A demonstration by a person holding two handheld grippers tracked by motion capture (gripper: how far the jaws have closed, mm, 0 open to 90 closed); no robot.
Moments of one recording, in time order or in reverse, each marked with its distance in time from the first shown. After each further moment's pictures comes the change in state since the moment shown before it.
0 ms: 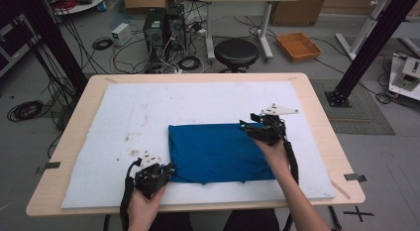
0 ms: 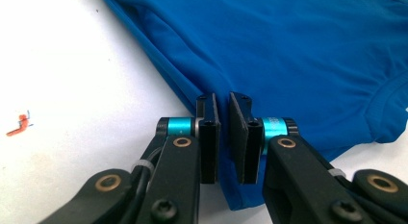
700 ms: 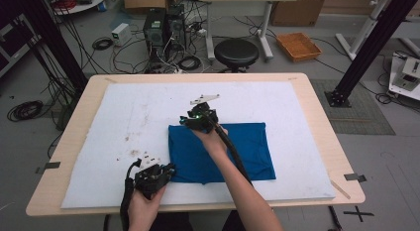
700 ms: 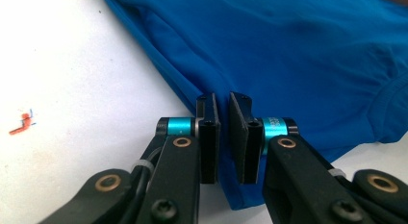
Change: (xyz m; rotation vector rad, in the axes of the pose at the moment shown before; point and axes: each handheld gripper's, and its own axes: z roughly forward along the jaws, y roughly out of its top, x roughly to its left) left arm 0.000 -0.002 0.000 -0.013 0.005 0.002; right arm 0.106 0.042 0.151 0.149 0.154 -0.057
